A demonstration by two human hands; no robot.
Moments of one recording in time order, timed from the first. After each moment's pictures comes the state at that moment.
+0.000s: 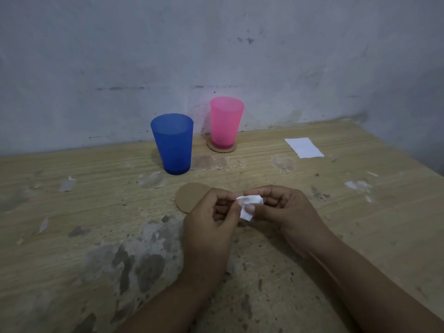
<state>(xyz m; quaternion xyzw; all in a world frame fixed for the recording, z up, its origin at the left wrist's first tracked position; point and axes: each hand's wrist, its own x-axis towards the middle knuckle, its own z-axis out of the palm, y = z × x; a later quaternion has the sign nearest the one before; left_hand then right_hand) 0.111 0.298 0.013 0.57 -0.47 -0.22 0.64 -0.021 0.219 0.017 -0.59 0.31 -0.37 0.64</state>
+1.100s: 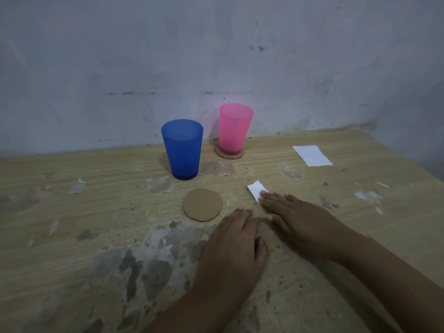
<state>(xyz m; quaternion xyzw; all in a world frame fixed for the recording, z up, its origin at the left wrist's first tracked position) 0.105 0.294 -0.014 0.66 -0.69 -0.07 0.30 -0.044 0.190 0.020 -0.94 0.34 -0.03 0.04</state>
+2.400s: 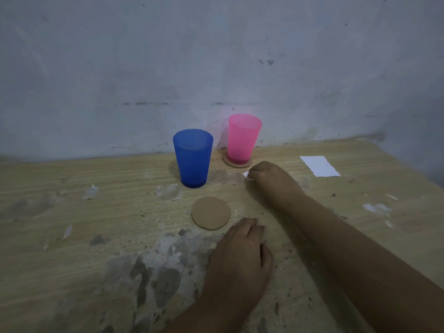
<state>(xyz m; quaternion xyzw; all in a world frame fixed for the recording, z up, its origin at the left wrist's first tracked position) 0.105 0.291 -0.010 0.67 -0.66 -0.11 0.31 0.040 0.117 0.029 -0.93 0.34 -0.11 -0.10</state>
